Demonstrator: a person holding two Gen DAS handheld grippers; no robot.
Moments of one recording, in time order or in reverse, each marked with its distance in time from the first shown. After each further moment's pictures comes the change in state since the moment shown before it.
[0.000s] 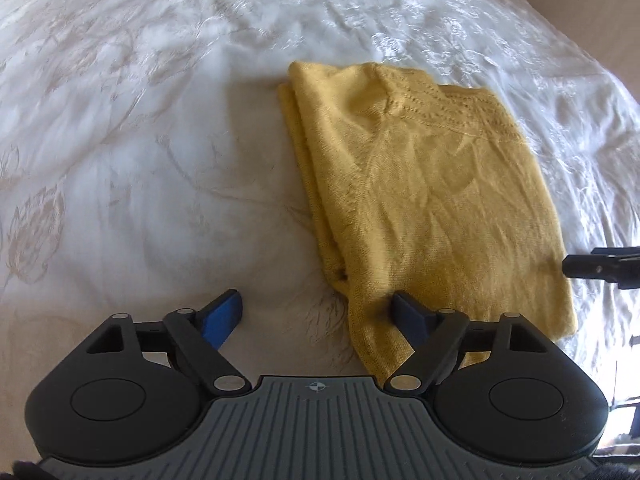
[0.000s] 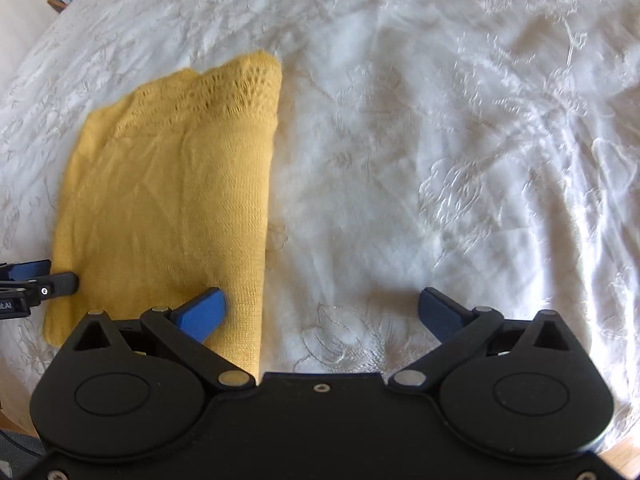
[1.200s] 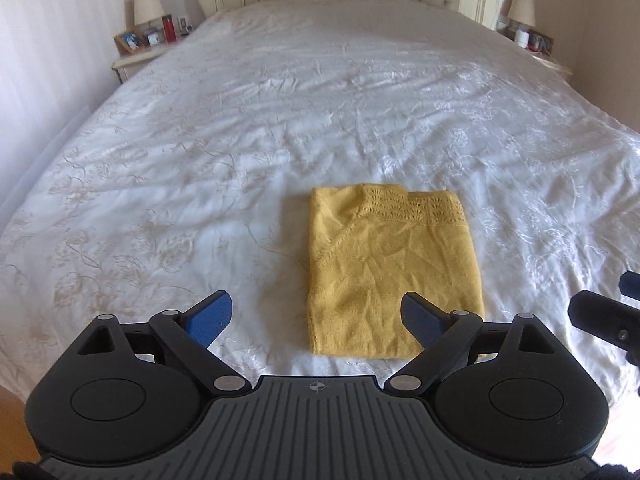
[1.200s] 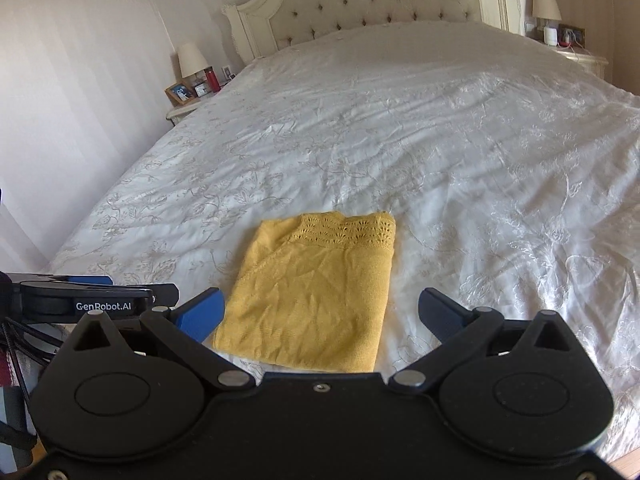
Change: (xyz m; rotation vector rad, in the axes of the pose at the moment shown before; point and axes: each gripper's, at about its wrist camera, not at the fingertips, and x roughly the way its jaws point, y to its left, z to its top) left arm -0.160 -0.130 -0.051 -0.086 -0.303 0.331; right arm -0.174 0.035 -0.073 -0.143 -0.448 0.199
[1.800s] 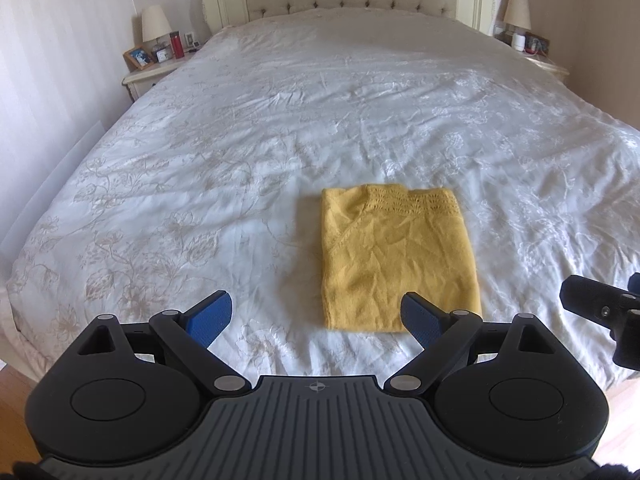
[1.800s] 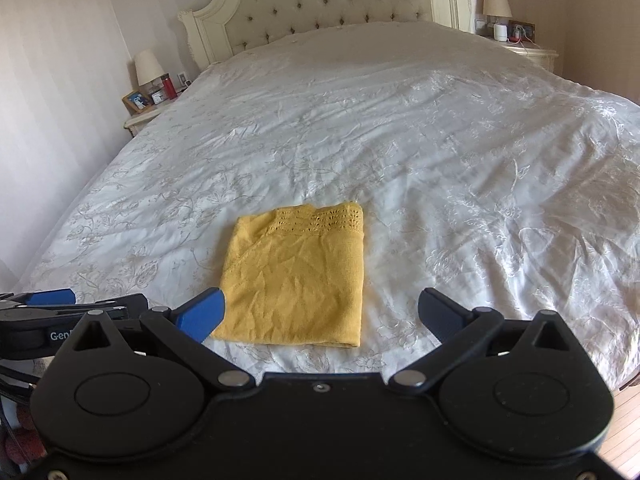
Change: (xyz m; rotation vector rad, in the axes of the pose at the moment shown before) left arm -0.041 0.003 -0.021 0.026 -0.017 0.030; right arm -0.036 0.025 -0.014 0.072 0.007 -0.137
